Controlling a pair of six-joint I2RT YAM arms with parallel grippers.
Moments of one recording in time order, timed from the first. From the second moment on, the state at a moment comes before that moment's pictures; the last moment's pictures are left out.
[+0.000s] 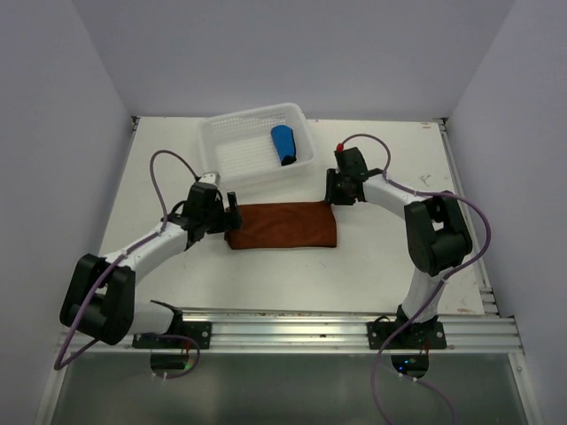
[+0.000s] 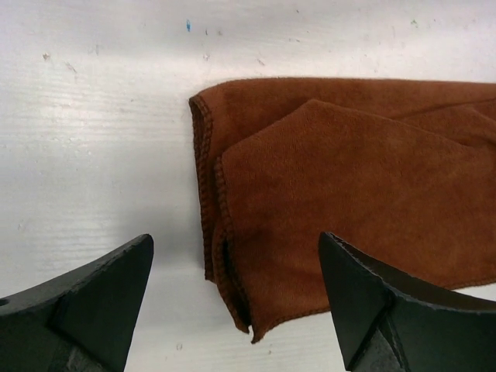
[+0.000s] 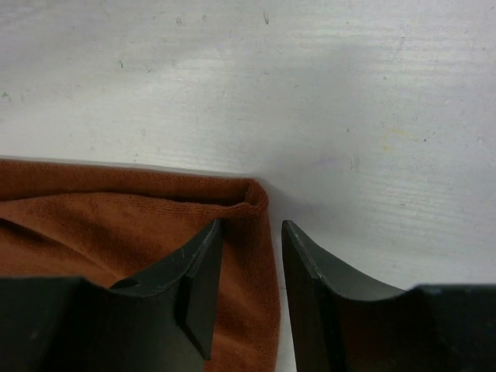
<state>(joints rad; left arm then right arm) -0.35 1.30 0.67 -0.18 -0.05 -0.47 0.37 1.85 1.21 -0.33 0.00 0.41</state>
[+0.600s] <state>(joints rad) -0.34 1.57 0.82 -0.09 -0.16 -0.43 0.37 1.85 1.19 -0.31 -0.04 0.41</state>
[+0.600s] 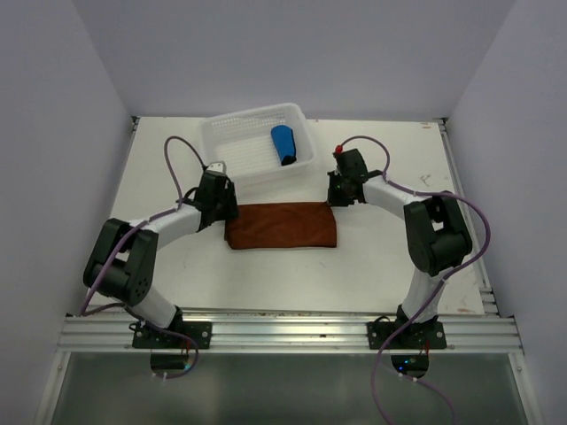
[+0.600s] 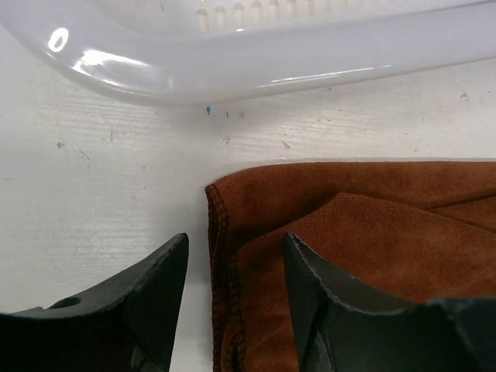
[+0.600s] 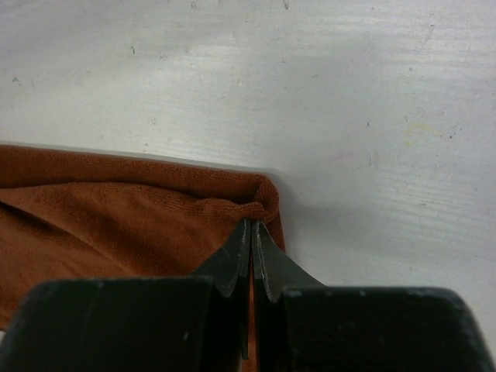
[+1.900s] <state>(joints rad) -0.33 1.56 0.83 -0.05 -0.16 -0.42 0.36 1.85 1.18 -0.31 -0.04 0.40</state>
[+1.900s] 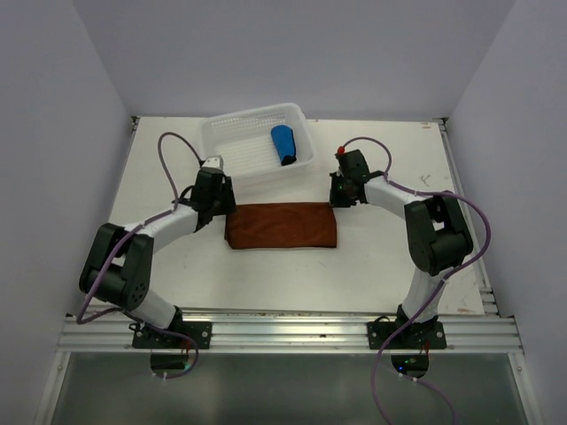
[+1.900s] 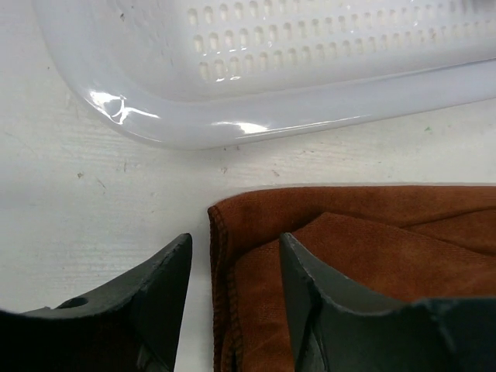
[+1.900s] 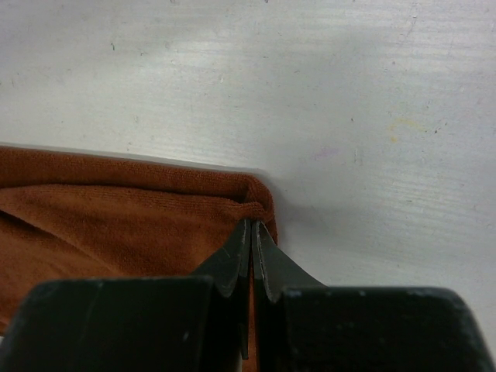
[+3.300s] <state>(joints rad) -0.33 1.59 0.73 0.06 -0.06 -0.37 0.36 1.87 1.18 -0.31 -0.03 0.38</state>
